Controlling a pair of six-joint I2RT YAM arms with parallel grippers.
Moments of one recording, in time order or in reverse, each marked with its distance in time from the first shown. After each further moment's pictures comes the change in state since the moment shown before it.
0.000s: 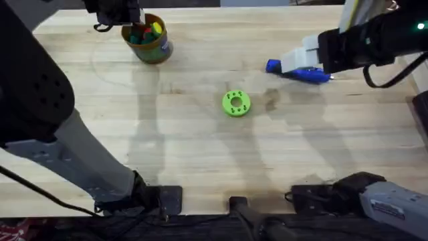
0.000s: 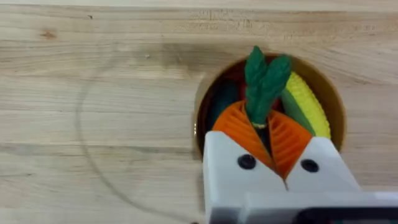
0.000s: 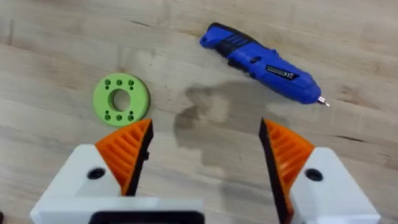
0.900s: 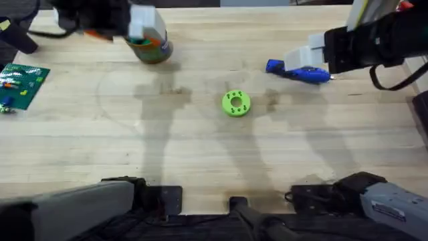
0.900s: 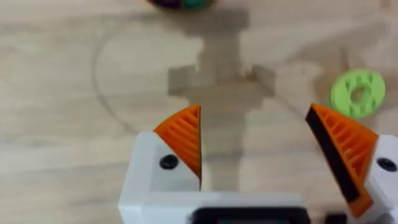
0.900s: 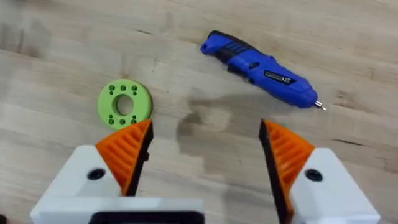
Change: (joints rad) left arm -0.133 -0.482 0.006 -0.691 0.003 -0.020; right arm 0.000 -0.039 0.000 0.000 0.000 0.000
